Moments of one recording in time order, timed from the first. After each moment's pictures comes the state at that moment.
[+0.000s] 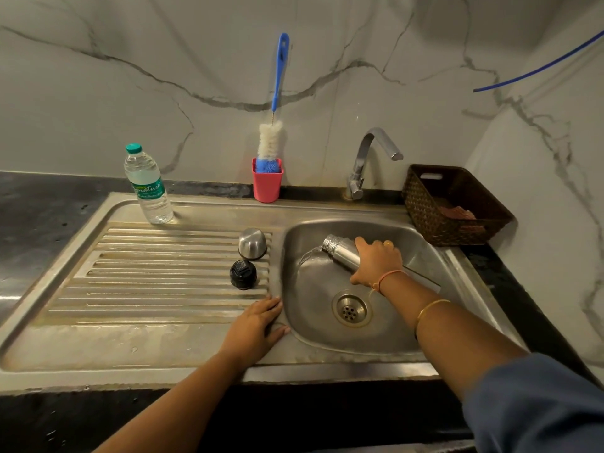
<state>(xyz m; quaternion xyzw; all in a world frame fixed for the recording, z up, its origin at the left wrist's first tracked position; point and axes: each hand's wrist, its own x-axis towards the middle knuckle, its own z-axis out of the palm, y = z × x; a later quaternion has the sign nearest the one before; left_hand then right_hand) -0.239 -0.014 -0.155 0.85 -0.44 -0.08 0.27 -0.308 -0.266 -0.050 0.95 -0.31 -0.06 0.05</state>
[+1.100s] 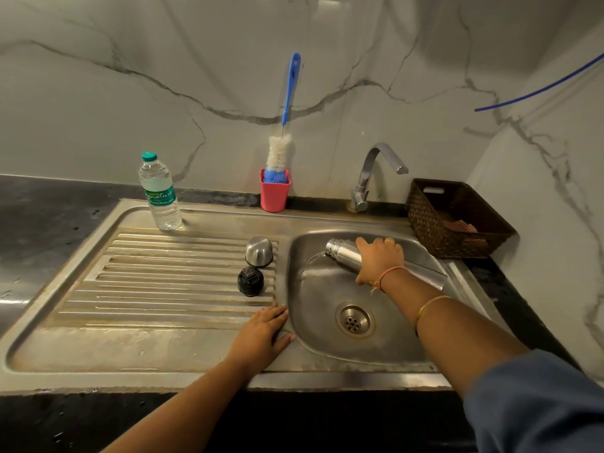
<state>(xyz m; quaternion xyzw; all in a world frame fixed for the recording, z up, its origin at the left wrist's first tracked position) -0.233 -0.013 -0.172 0.84 -0.49 0.06 0.21 -0.295 -0.258 -0.027 0.95 -0.29 -0.07 0.10</state>
